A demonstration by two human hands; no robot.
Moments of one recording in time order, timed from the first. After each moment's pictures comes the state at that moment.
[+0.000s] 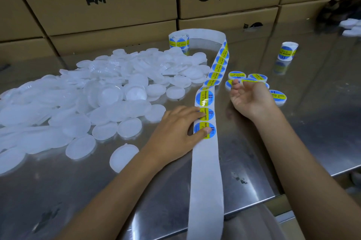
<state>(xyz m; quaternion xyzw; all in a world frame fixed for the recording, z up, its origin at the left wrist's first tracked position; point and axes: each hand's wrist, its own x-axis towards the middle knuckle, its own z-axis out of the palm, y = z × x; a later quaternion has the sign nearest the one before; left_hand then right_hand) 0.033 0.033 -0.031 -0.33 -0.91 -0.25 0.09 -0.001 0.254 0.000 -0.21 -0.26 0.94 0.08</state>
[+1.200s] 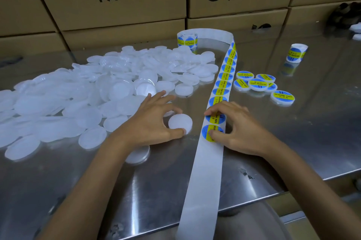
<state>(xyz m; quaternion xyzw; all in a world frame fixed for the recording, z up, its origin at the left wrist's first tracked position) 0.024 -0.031 -0.001 -0.28 -0.93 -0.22 0.01 0.079 0.211 -0.018 0.14 -0.93 0.32 0.10</state>
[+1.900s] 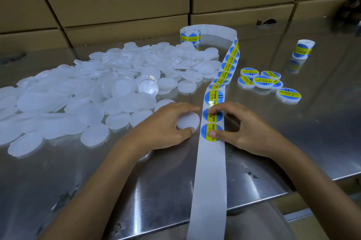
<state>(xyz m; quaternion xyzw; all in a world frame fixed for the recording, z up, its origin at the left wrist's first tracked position) 0.032 -0.016 -0.009 -0.32 -0.91 -0.26 -0.01 0.078 0.217 -0.026 0.17 -0.90 0.40 0.09</state>
